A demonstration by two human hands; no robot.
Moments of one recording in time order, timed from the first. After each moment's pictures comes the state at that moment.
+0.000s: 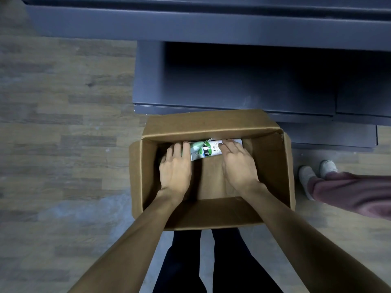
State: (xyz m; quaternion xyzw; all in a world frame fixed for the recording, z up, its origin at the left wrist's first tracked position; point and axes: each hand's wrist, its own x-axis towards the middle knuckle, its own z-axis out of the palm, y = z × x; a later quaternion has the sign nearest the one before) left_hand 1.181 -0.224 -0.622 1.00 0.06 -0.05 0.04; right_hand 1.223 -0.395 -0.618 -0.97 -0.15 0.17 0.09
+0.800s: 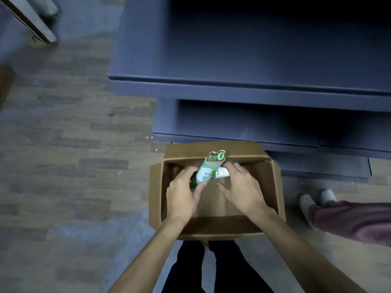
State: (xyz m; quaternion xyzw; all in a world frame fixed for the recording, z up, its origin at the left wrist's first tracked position) left_hand 1.158 -0.222 -0.502 0.89 0.16 -0.05 0.42; right_hand 1.213 -0.388 -0.502 -0.95 -0.11 0.21 0.19
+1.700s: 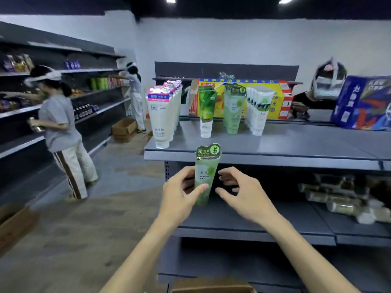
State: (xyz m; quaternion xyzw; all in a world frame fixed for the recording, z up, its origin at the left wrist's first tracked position) left_hand 1.212 -0.186 -0.114 0.76 -0.11 0.25 0.59; right_hand 1.245 -0.374 -0.104 -0.88 -0.23 -0.11 0.40
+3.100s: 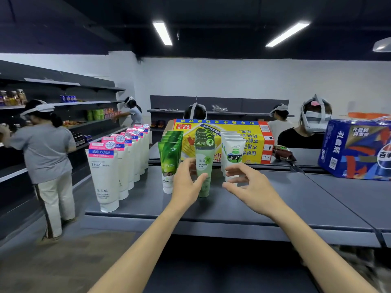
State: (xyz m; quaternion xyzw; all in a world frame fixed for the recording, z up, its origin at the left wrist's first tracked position) left_hand 1.444 -0.279 -0.033 0.79 -0.09 0.35 0.49; right_hand 1.412 -0.480 0.005 -0.85 -0.24 -0.14 0.45
